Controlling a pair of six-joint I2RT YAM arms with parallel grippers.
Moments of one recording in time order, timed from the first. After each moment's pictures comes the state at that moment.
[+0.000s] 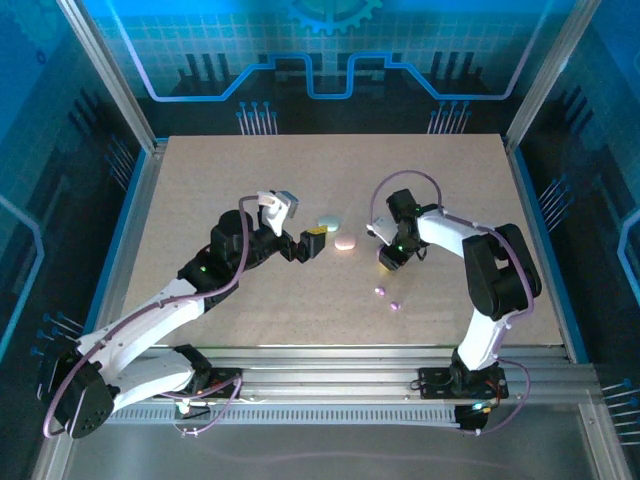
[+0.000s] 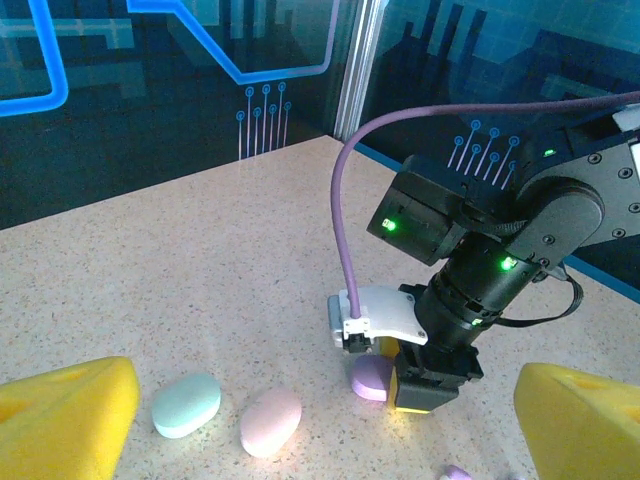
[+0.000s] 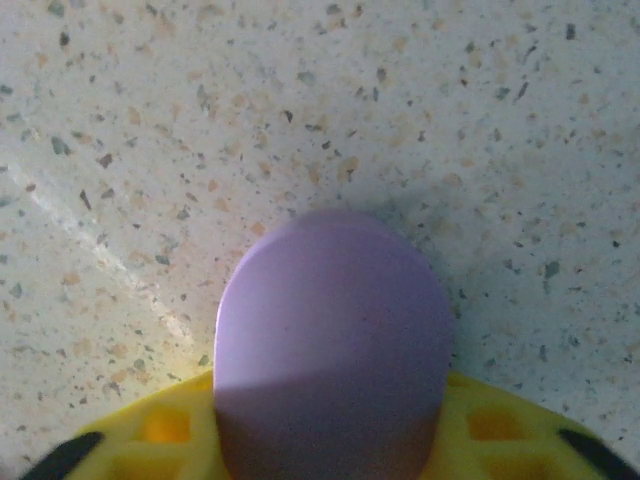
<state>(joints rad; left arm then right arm) -0.60 1.06 0.75 0.14 0.16 -0.13 0.33 1.80 1.09 -0.65 -0.08 -0.45</state>
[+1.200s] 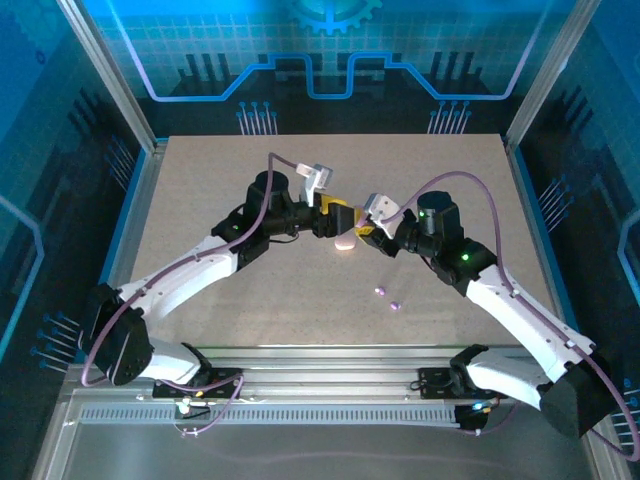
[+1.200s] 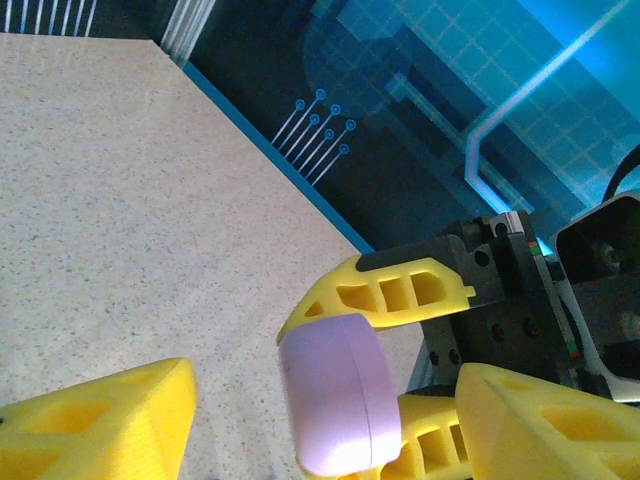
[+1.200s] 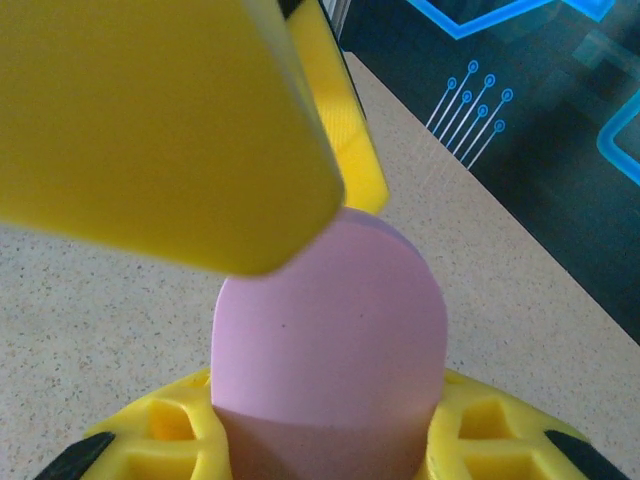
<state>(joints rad) -0.61 1.41 1.09 0.07 0.53 -0.52 0.50 1.07 0.89 -0.23 -0.33 -0.46</state>
